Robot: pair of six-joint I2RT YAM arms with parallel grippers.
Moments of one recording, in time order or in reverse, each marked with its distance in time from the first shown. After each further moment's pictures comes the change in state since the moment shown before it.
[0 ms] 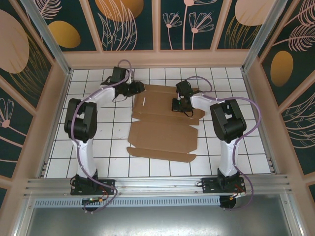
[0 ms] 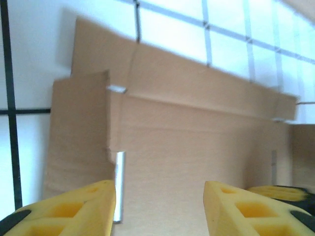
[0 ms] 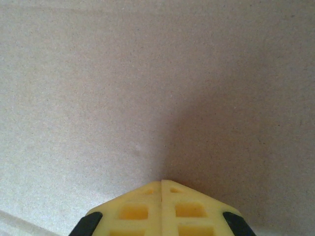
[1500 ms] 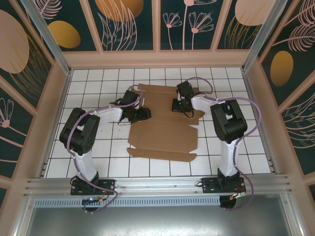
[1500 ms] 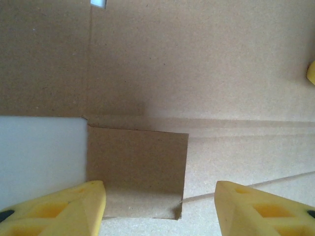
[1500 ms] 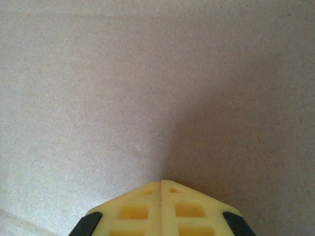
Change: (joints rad) left arm -0.199 -0.155 -0.433 0.040 -0.142 -0.071; right arm -0.006 -0.010 -0.044 0.066 -0.020 0.000
